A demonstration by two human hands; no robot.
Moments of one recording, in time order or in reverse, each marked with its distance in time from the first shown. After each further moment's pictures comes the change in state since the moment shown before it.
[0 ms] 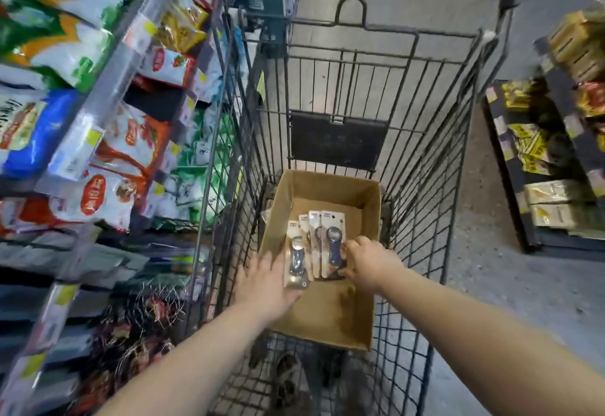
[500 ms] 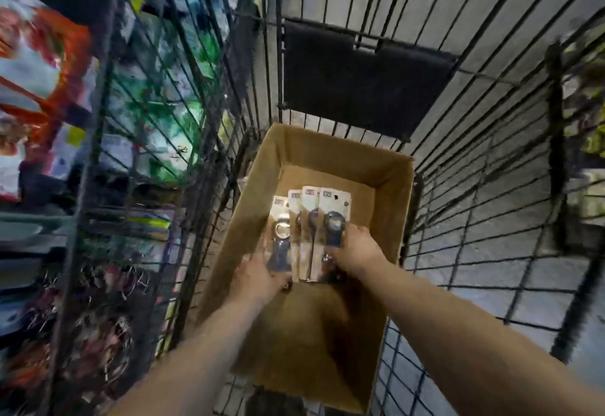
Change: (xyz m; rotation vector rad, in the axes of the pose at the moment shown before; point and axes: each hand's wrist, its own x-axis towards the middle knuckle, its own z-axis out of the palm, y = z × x) left_hand 0.147 0.005 0.110 -0.691 -0.107 -0.427; right_hand 0.166 0.034 0.091 0.436 -0.202 0.228
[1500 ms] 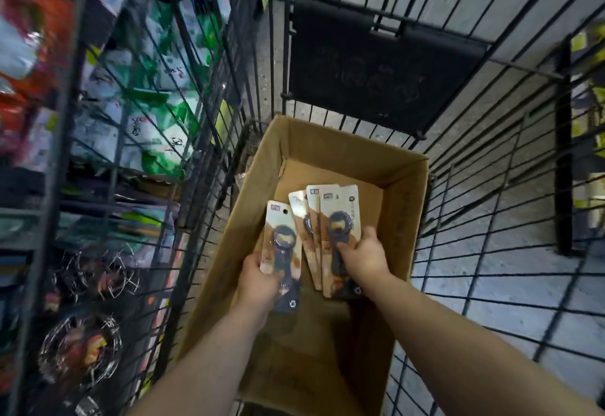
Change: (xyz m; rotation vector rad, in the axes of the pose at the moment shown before) left_hand 0.016 -0.004 0.023 -0.676 0.039 -0.212; right_hand 0.015 0.009 0.021 0.594 0.164 0.173
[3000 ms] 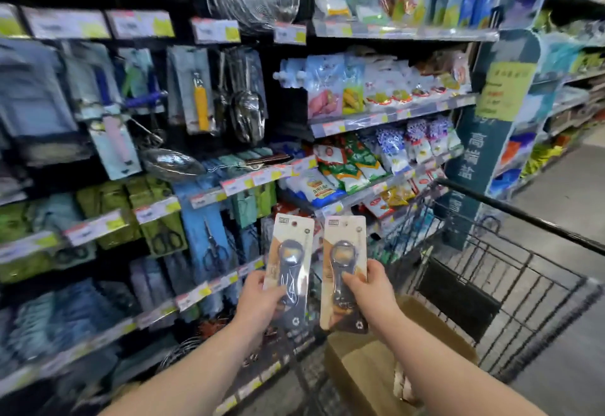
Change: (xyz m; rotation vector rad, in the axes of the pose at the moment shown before) left_hand -0.510 -0.108 -0.216 -0.660 0.476 0.620; right_hand -0.516 -0.032 -0.108 -0.014 -0.428 -1.057
